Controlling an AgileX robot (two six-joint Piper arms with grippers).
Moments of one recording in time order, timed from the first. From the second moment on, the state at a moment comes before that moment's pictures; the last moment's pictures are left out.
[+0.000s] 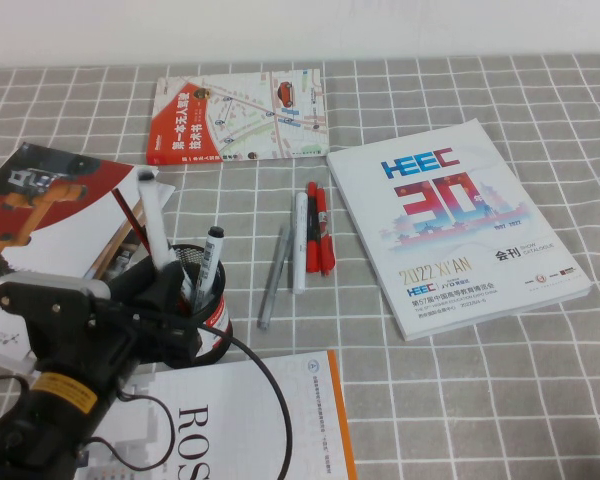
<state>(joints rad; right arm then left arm) 0.04 -0.02 0.03 0.16 0.38 0.04 -0.46 1.64 -0.26 -0.05 -1.18 -0.14</state>
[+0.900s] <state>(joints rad) 0.04 -0.02 0.03 0.16 0.38 0.04 -0.46 1.02 -0.14 0.06 -0.93 -0.34</state>
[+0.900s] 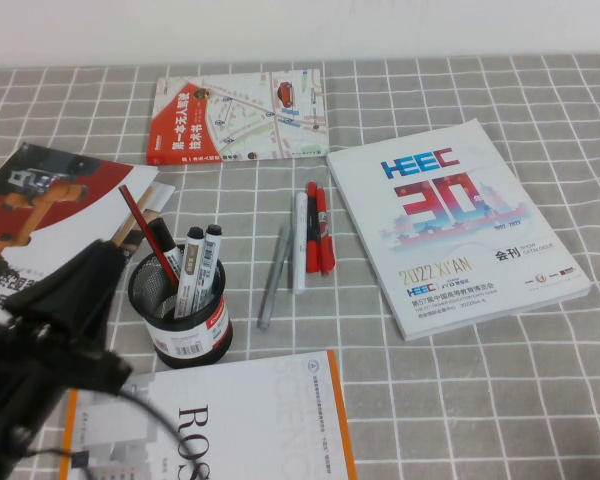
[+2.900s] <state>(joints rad) 0.04 -0.02 0.03 0.16 0.38 0.04 -0.08 -0.01 0.02 -0.12 0.17 0.08</state>
